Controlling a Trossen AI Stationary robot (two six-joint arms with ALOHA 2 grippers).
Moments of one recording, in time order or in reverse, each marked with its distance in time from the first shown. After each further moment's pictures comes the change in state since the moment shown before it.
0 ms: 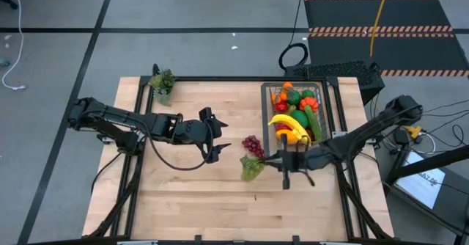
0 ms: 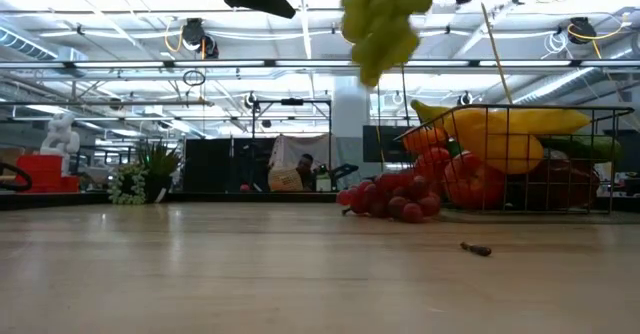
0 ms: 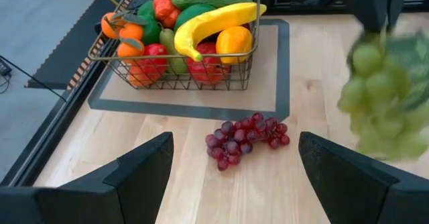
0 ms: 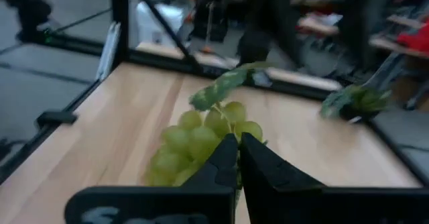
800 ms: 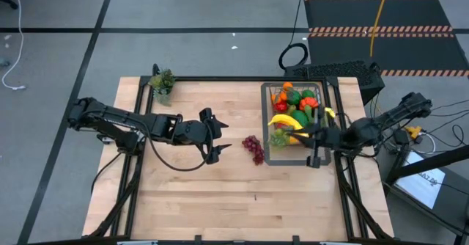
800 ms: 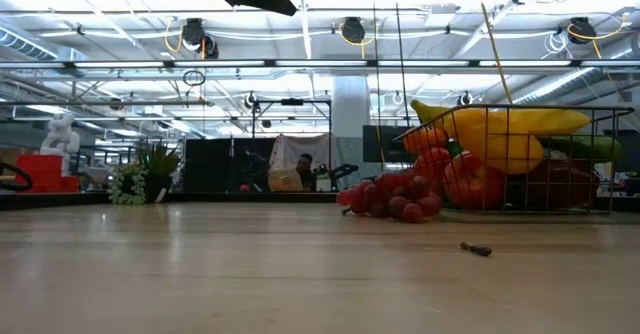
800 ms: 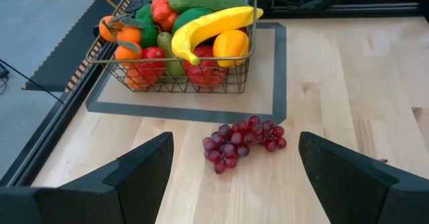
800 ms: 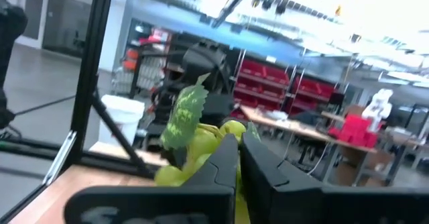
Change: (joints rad) left arm -0.006 0.000 0.000 0.011 0.000 -0.003; right arm 0.002 -0.431 0.000 0.034 0.065 -0.294
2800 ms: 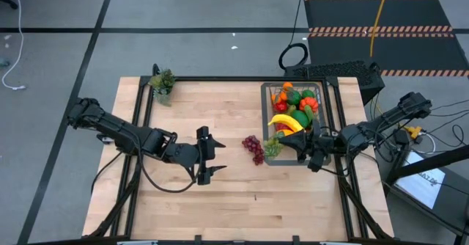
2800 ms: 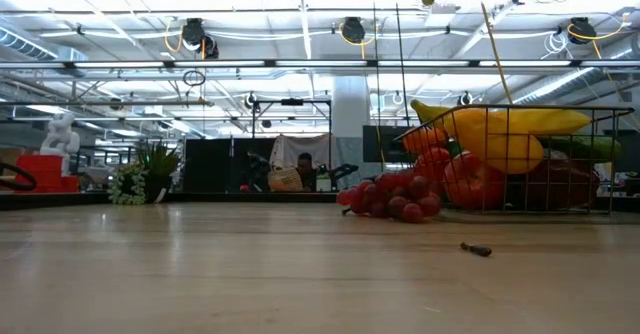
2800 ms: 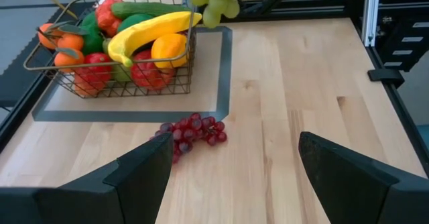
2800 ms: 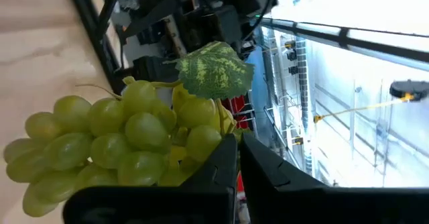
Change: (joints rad) left arm -0.201 0.000 0.000 -0.002 -0.053 -0.089; right arm 0.000 0.074 0.000 -0.076 -0.008 -0.983
